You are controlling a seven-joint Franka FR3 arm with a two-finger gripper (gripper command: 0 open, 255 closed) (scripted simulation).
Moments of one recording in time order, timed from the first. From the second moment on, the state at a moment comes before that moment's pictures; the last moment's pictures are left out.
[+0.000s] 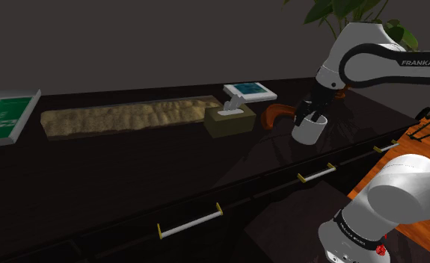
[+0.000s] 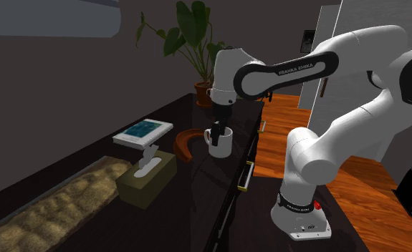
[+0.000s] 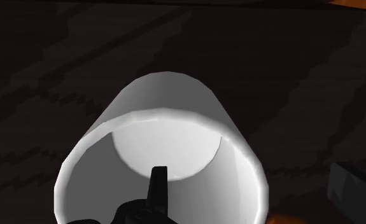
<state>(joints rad) -0.10 -0.85 -0.12 -2.70 -0.10 1.93 0.11</state>
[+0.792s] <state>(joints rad) -0.10 -0.83 -0.12 -2.74 -0.11 1.99 0.11</state>
